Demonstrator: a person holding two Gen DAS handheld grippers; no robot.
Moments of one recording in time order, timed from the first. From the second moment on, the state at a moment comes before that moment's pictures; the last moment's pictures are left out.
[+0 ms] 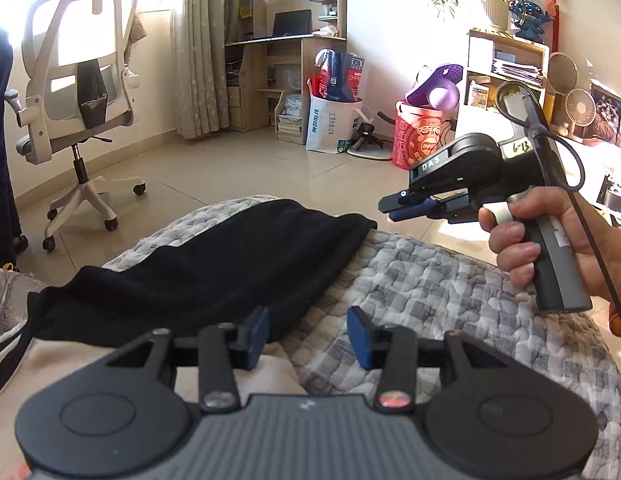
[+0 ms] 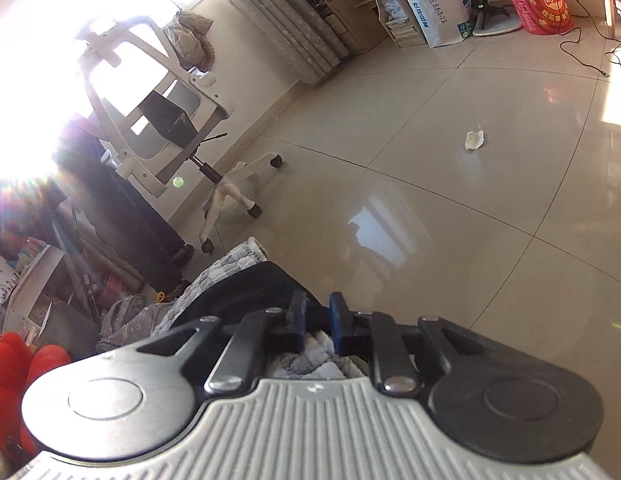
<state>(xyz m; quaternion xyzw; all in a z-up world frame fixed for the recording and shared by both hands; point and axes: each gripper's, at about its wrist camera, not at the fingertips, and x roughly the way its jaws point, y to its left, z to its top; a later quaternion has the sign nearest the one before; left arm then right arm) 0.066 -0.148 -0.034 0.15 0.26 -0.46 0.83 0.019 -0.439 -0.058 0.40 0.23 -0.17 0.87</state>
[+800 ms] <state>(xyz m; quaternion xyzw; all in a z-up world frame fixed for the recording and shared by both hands) 0.197 0.109 -0.035 0.14 0.29 -0.14 0.94 0.125 -0.269 -0.017 0.14 0.31 0.01 0.94</state>
